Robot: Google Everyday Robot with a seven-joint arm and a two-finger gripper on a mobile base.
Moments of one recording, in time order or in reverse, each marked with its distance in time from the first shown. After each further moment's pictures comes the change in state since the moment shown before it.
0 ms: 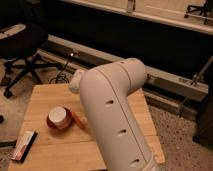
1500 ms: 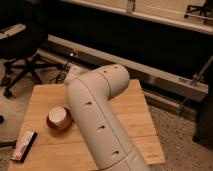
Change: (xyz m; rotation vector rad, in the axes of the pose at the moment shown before) arm 0.008 0.077 0.027 -0.036 -0.042 0.012
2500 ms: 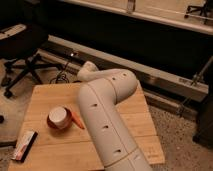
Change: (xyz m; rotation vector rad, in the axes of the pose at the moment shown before) arm -0.066 -0.012 0.060 0.101 0.024 0.138
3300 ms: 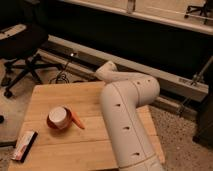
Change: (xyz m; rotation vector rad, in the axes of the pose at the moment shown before) arm -0.058 -0.039 0.045 0.085 0.135 0.140
